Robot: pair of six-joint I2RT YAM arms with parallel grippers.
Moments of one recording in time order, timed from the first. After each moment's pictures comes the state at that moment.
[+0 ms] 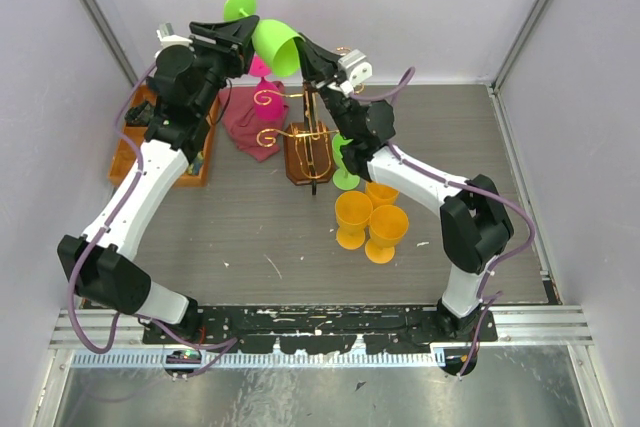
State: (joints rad) left arm -0.35 1.47 1.50 0.14 -0.04 -1.44; right arm 0.68 1.79 1.40 1.21 -0.03 -0.14
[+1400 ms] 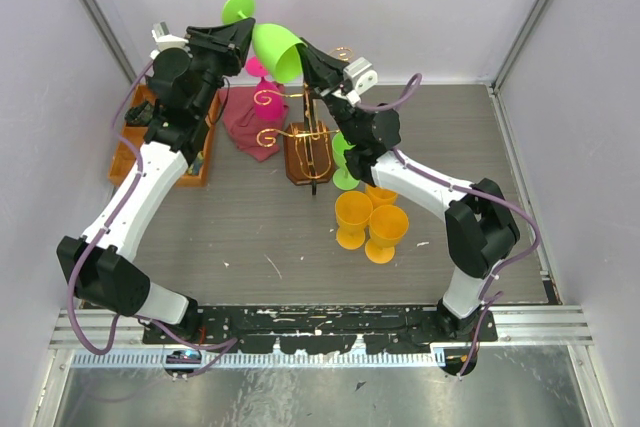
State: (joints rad) left arm -0.35 1.45 1.47 0.20 -0.06 -1.42; right arm 0.68 1.75 1.33 1.27 -0.07 -0.13
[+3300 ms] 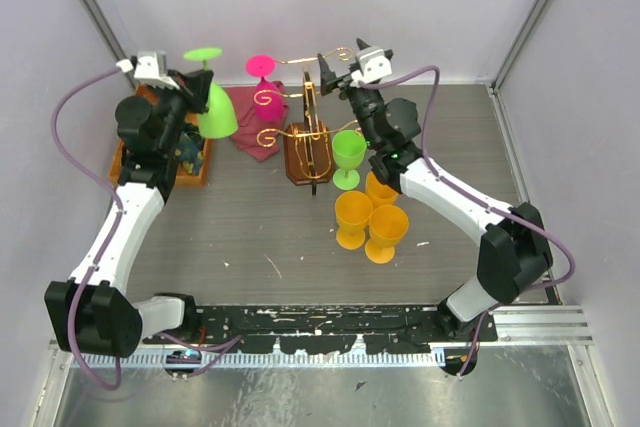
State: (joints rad) left arm -0.11 1.24 1.11 0.38 0.18 -0.35; right arm 0.62 1.56 1.23 0.86 0.16 -0.28
